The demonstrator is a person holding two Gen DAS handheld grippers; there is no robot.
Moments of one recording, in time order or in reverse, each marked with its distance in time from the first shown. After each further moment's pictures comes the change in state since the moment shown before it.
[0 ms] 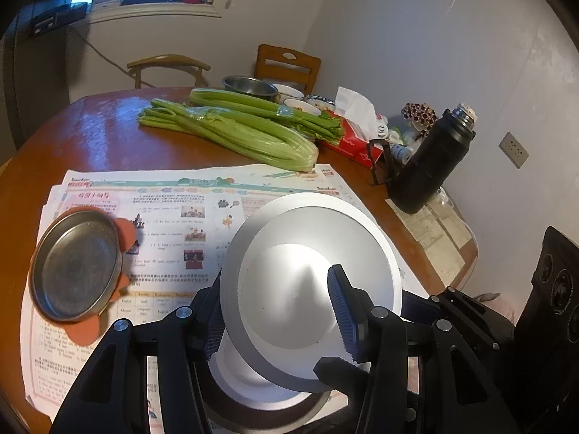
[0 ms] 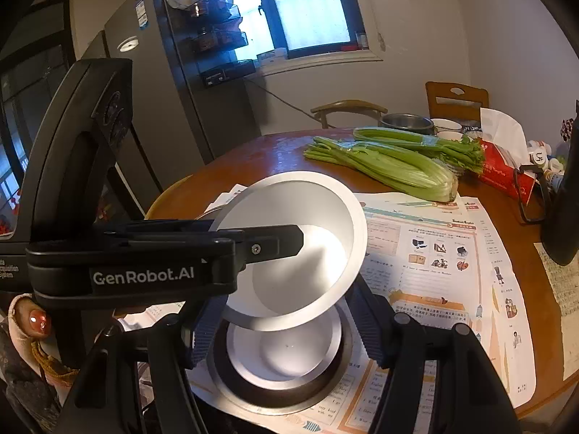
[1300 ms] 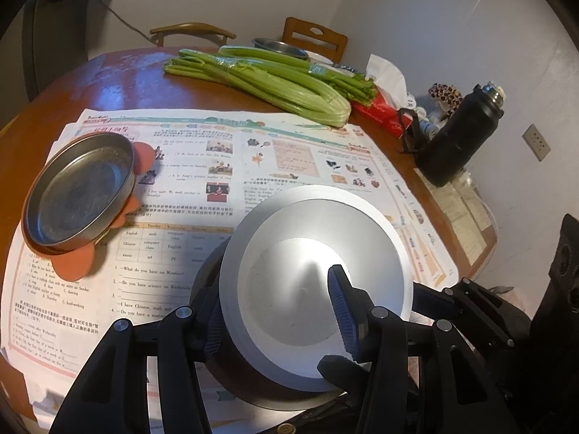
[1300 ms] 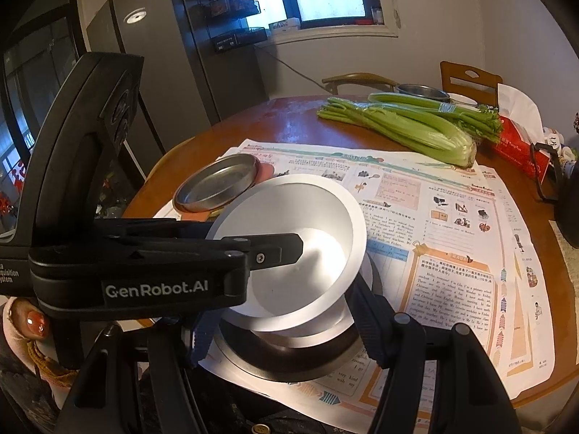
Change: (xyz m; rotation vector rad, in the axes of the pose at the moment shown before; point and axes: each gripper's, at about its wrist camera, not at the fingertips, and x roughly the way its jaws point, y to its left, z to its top) left arm 0.030 0.028 -0.054 -0.068 0.089 0.061; right arm 0.029 0.015 -0.041 -0.044 0.121 0.005
